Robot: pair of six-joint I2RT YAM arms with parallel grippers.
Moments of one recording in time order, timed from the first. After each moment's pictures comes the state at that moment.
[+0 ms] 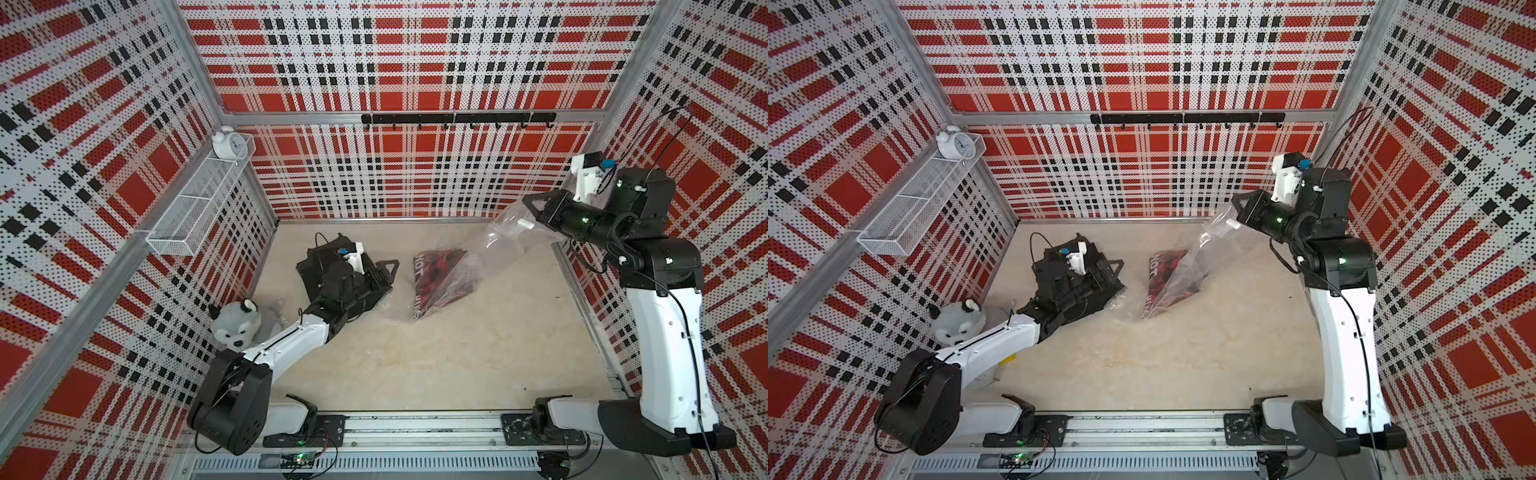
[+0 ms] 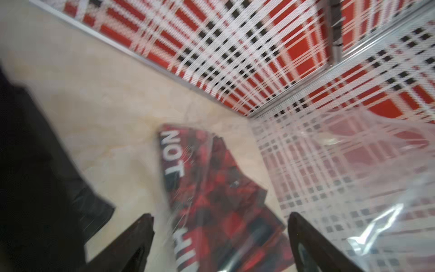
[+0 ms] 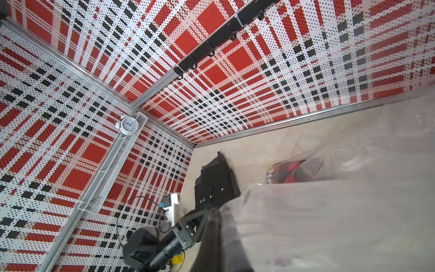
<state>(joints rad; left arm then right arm) -0.40 1.33 0.63 0.40 0.26 -0.79 0.10 1.33 2.02 -0.96 -0.41 0.58</state>
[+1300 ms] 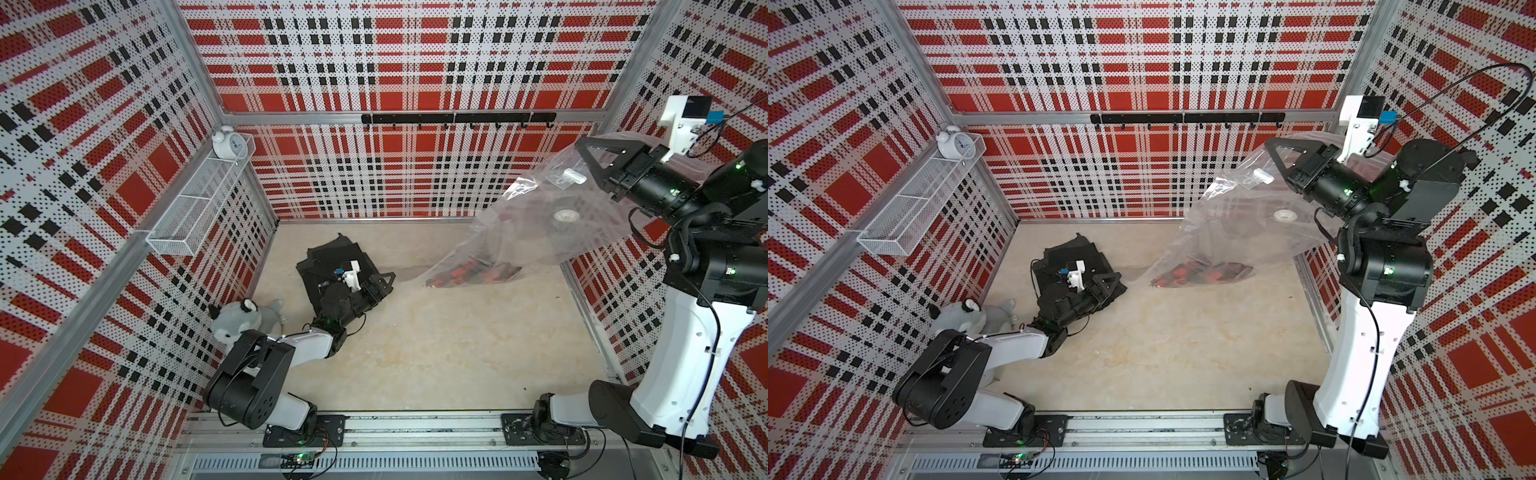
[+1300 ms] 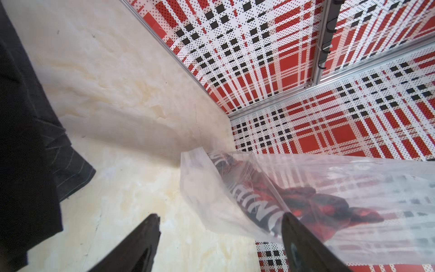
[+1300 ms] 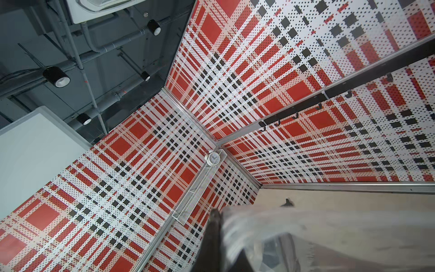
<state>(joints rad) -0.40 1.46 0.46 0.88 0.35 -1.08 -0.22 1.39 2.31 -0.66 -0.89 0.95</state>
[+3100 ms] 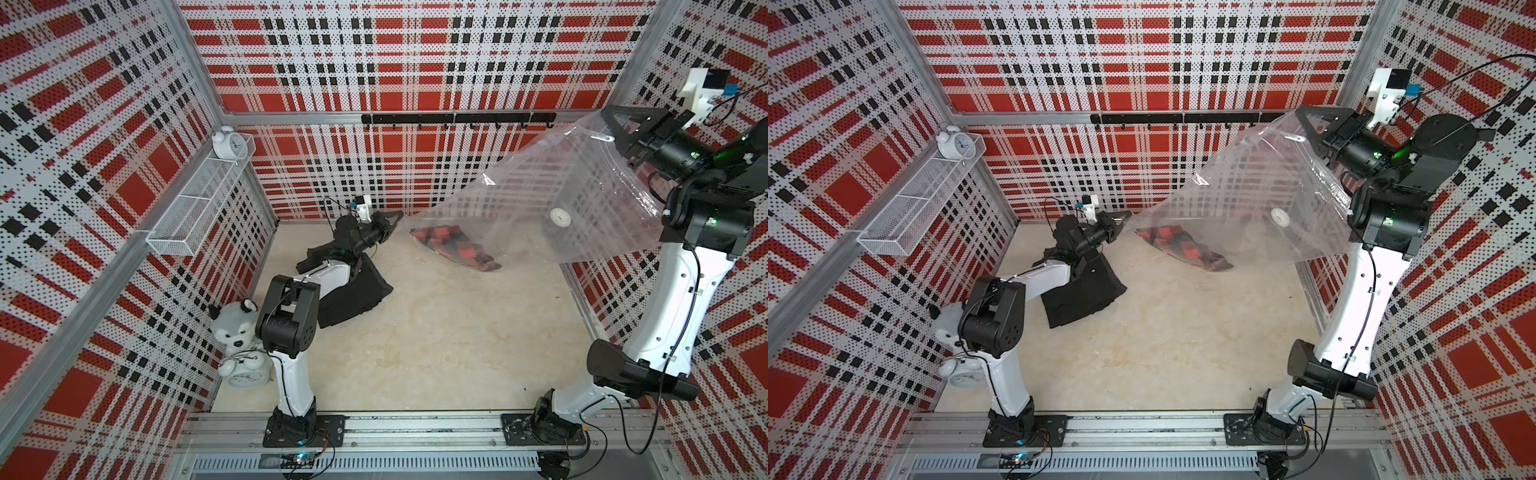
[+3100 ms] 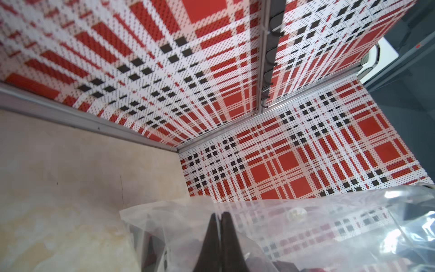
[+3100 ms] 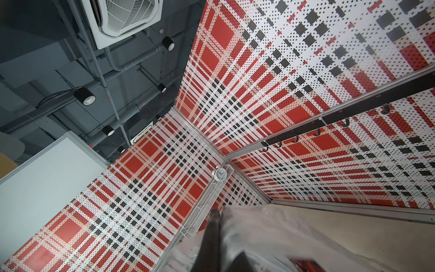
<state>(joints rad) -0.24 1.94 1.31 0.79 0.60 -1.20 -0.41 1.62 2.41 -0.28 -1.08 1.25</state>
